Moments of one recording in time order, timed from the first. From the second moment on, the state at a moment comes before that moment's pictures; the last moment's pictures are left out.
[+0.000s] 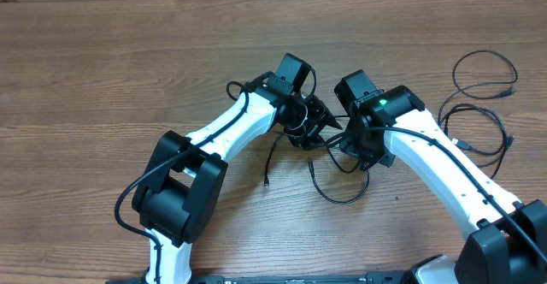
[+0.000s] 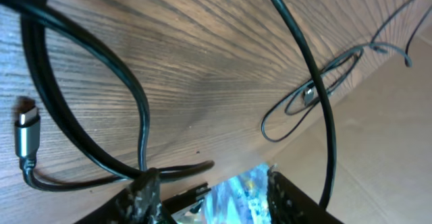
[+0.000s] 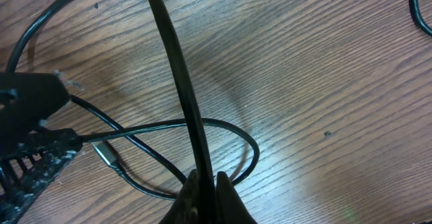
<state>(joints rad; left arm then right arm) -0.57 2.04 1.43 -0.54 0.71 -1.30 0.44 1.60 1.25 -1.19 0.13 0.87</state>
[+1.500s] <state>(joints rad) -0.63 2.04 1.43 -0.62 0.57 -1.21 0.44 1.60 1.25 -1.19 0.11 0.86</state>
